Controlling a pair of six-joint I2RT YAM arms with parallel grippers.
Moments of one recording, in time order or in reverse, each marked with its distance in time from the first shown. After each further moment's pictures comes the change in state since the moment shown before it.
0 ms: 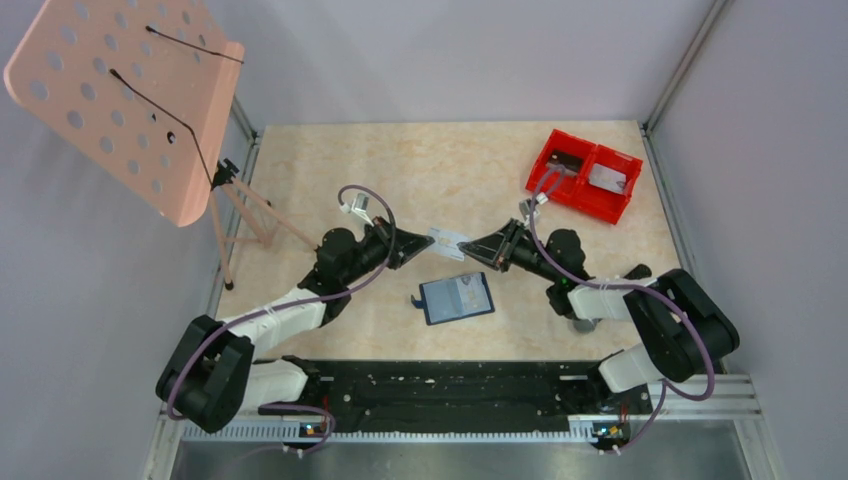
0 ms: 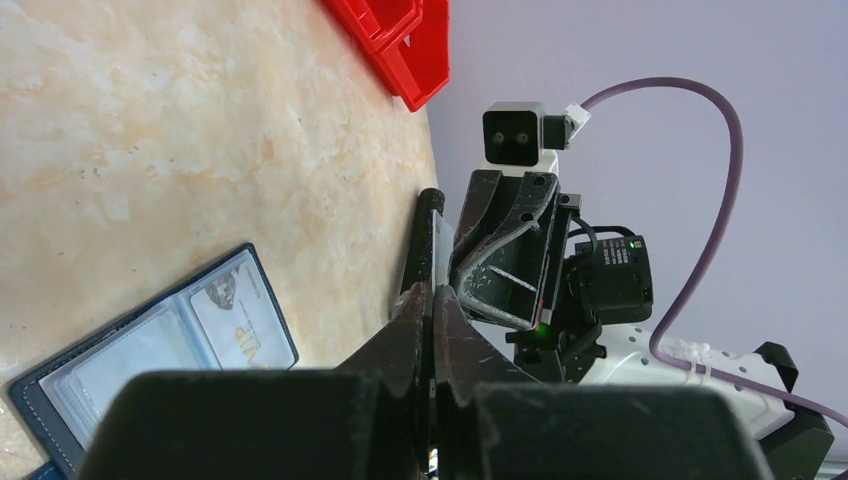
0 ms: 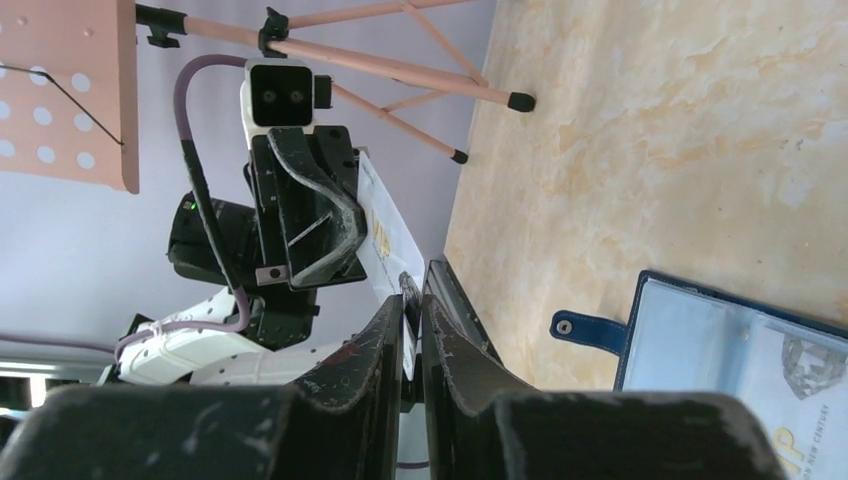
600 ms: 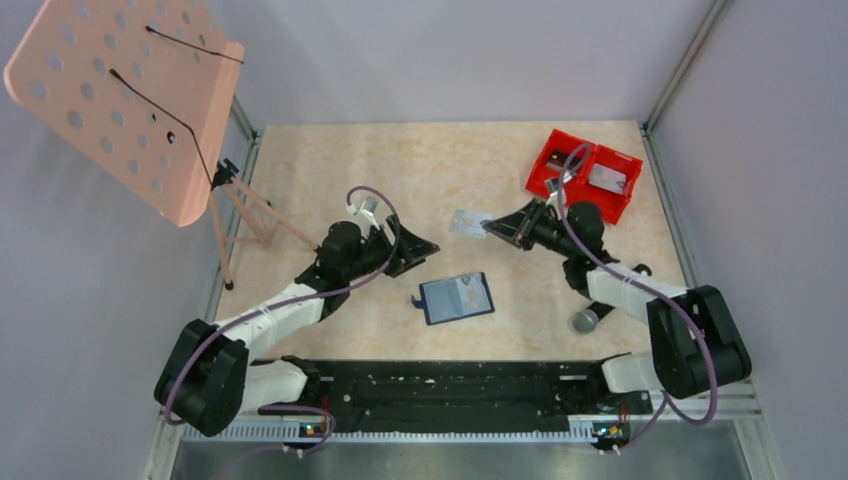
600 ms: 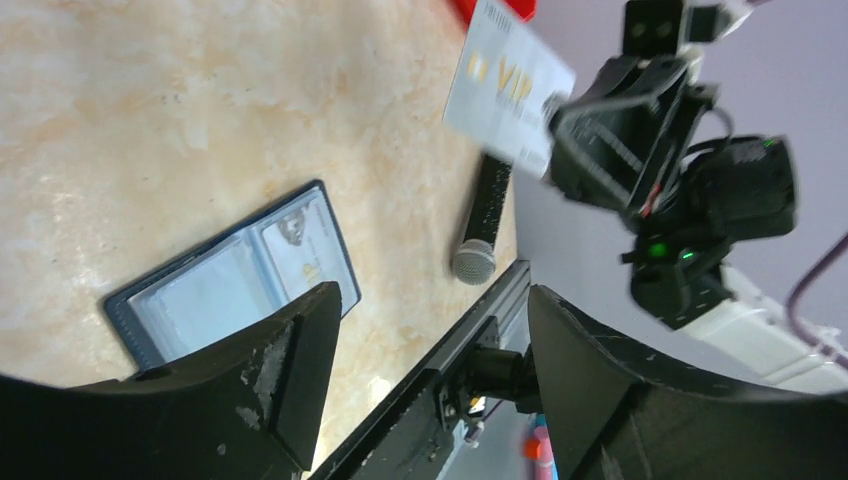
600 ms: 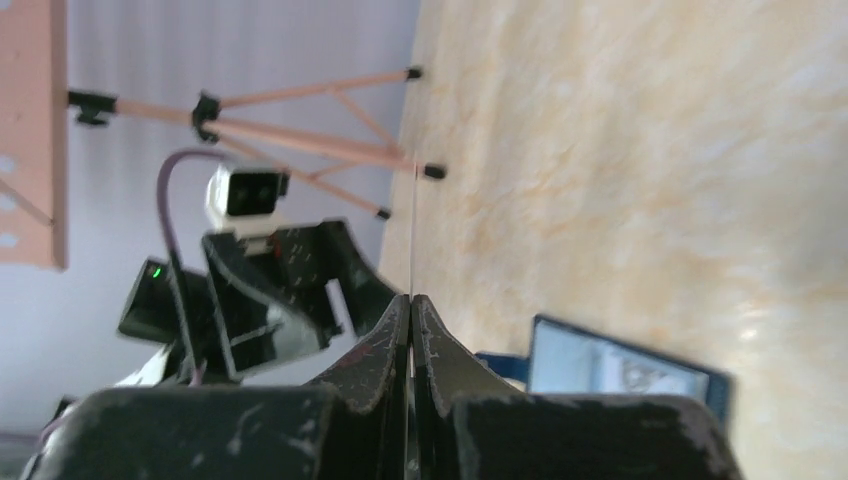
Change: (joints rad) left arm 0.006 -0.004 0.063 -0.248 0.059 0.101; right arm -0.159 -0.080 0.103 -0.299 -0.056 -0.145
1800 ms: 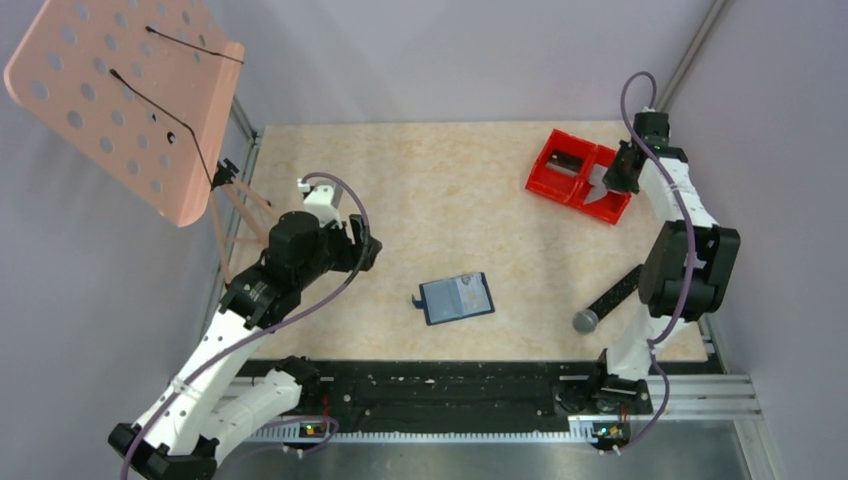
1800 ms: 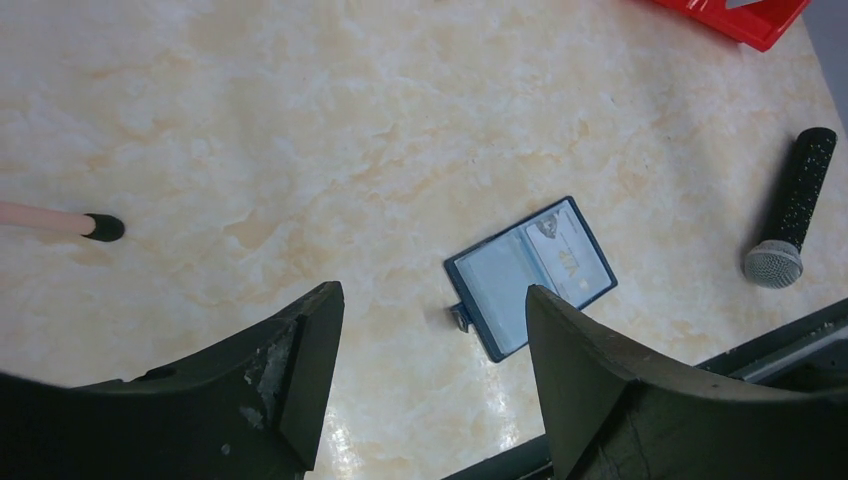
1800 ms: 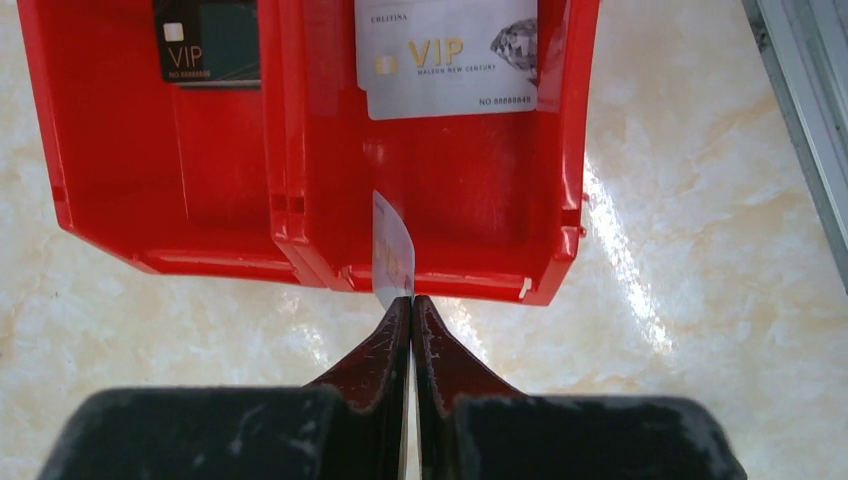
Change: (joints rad) left arm 0.000 -0.394 0.415 -1.004 -0.427 0.732; right arm -0.474 0.404 0.982 -1.347 0.679 -0.802
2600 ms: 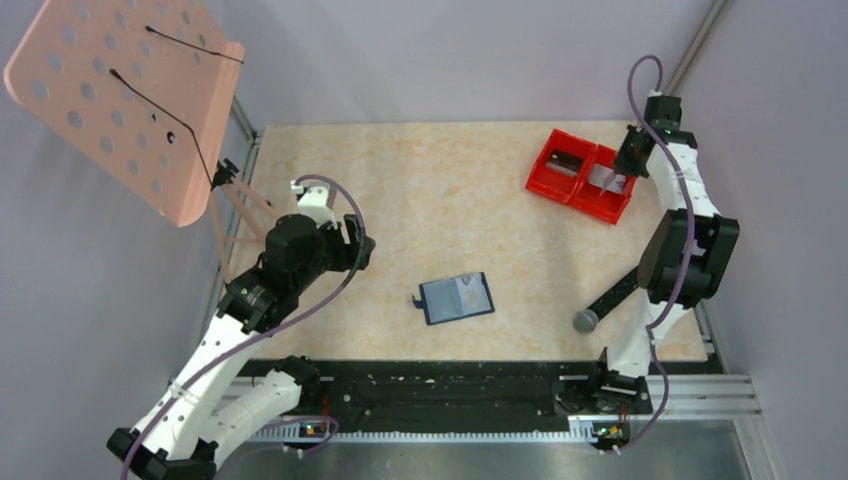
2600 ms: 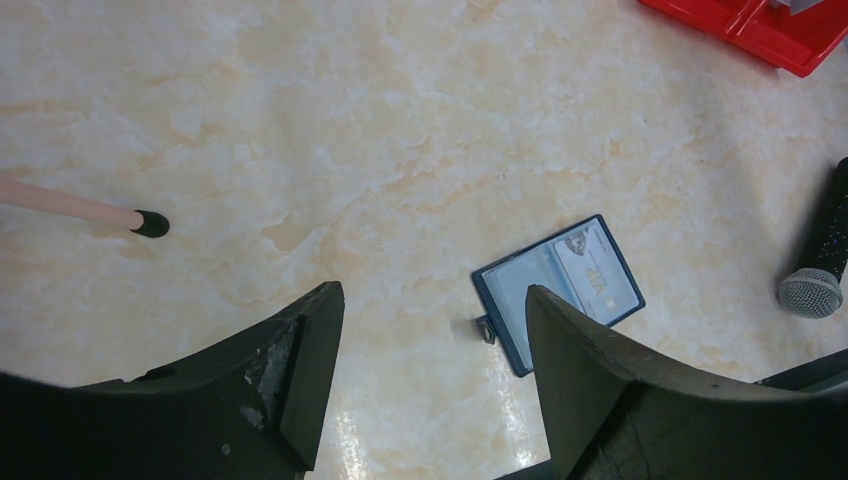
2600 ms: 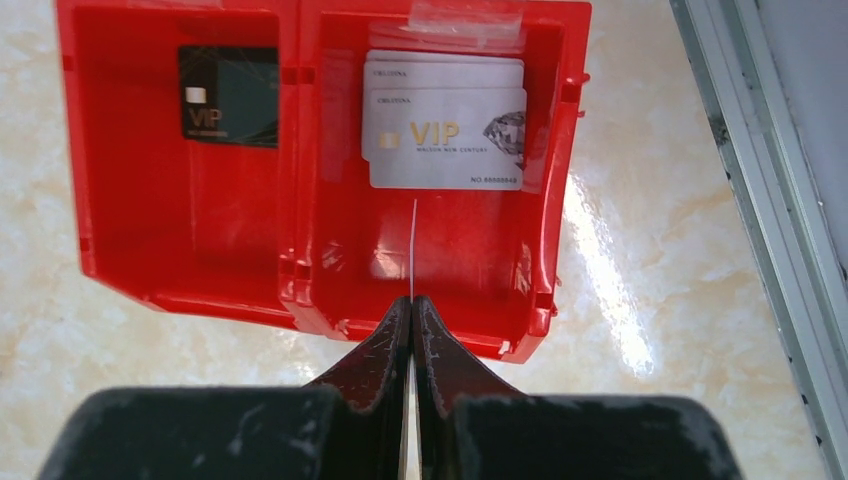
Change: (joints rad) left arm 0.000 -0.039 -0.012 0.001 -0.087 0.014; right arm -0.041 0.107 0.205 -0.050 -0.047 -0.081
